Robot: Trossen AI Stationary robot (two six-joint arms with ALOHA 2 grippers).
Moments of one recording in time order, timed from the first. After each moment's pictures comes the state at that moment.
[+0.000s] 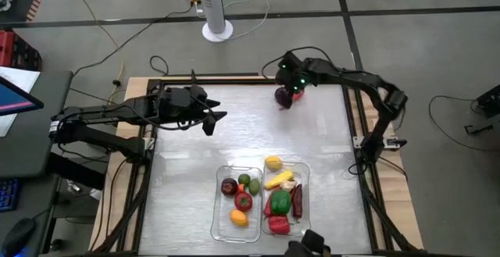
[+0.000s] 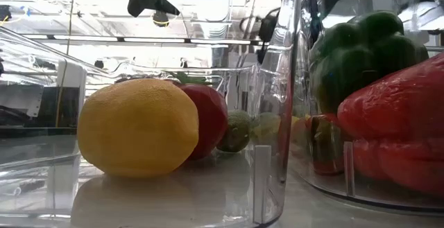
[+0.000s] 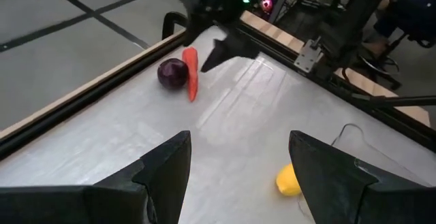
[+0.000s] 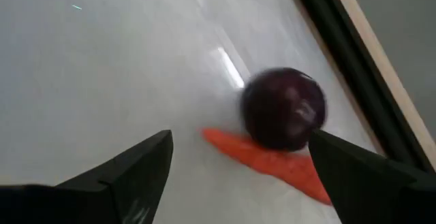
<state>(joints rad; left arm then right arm) 0.15 1.09 1.06 -0.44 -0.23 -0.44 -0.65 1.74 1.37 -0.74 -0.07 -0.16</state>
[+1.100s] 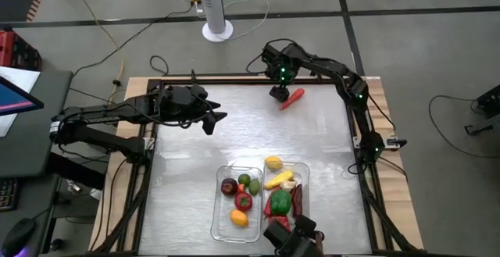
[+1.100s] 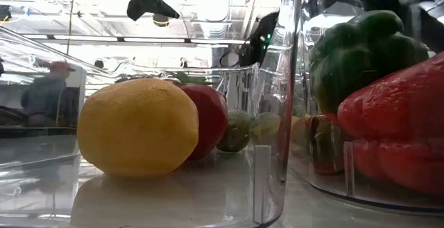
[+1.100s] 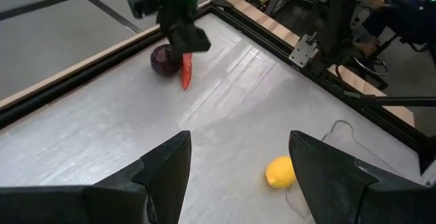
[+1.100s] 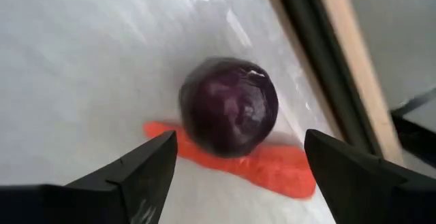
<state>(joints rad) 0.17 1.10 1.06 -0.46 -0.17 -0.49 -0.69 2.19 1.94 -1.25 0.08 -0.16</state>
